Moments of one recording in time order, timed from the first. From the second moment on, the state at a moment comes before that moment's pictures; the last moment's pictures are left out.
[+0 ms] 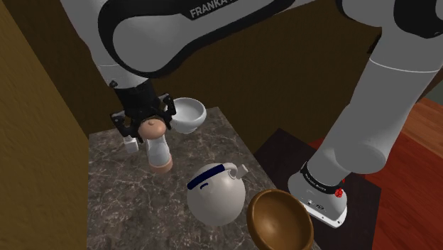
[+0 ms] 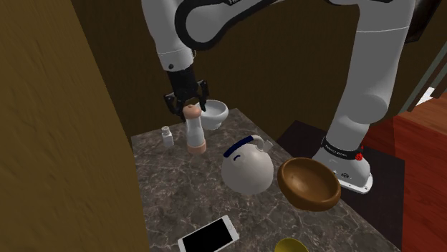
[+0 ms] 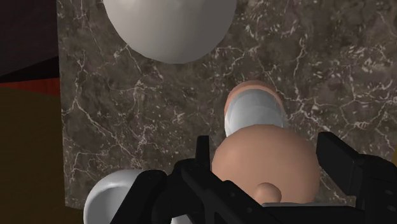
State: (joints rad) arm 0.15 0.19 0.62 -1.85 -0.11 1.84 1.03
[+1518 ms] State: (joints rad) arm 0.13 -0.03 0.63 -1.81 0.01 1.62 0.97
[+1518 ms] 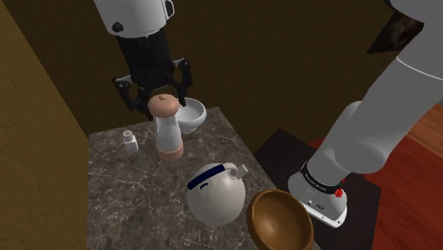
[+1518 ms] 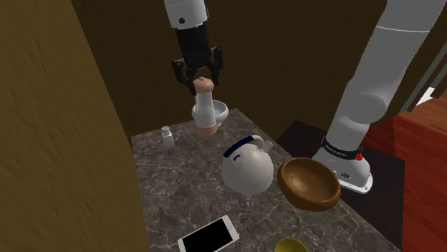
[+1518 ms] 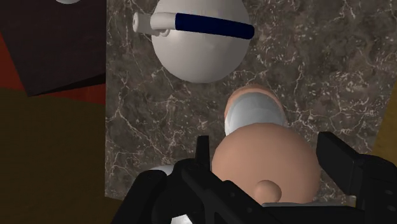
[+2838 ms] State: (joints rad) arm 0.33 -0.81 0.51 -2.26 0.35 1.36 0.95
